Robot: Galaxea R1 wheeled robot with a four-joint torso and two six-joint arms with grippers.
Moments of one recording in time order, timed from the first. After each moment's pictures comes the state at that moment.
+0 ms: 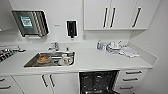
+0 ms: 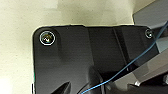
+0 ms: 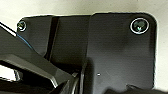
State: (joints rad) left arm 1.57 3.00 -2.73 0.42 -0.23 -0.37; right arm -1.51 3.04 -2.72 -0.56 -0.01 0.41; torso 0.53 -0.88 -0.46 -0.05
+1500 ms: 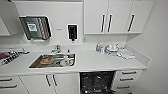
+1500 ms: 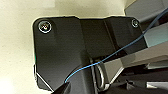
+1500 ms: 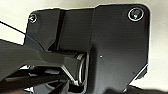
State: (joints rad) left arm 1.57 3.00 -2.74 0.46 -0.22 -0.37; right arm -1.51 3.04 -2.72 -0.56 -0.01 0.40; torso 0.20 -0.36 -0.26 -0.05
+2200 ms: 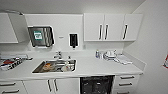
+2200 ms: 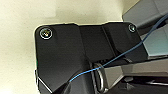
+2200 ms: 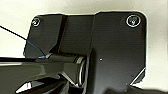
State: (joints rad) left arm 1.59 3.00 -2.74 0.46 -0.22 -0.37; right arm -1.52 3.04 -2.72 -0.56 -0.02 0.40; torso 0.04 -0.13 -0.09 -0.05
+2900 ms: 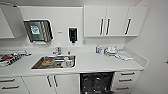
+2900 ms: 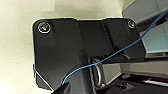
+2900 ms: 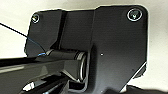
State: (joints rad) left arm 1.57 3.00 -2.74 0.46 -0.22 -0.37; right arm -1.50 3.04 -2.72 -0.56 -0.01 0.41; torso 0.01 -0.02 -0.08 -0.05
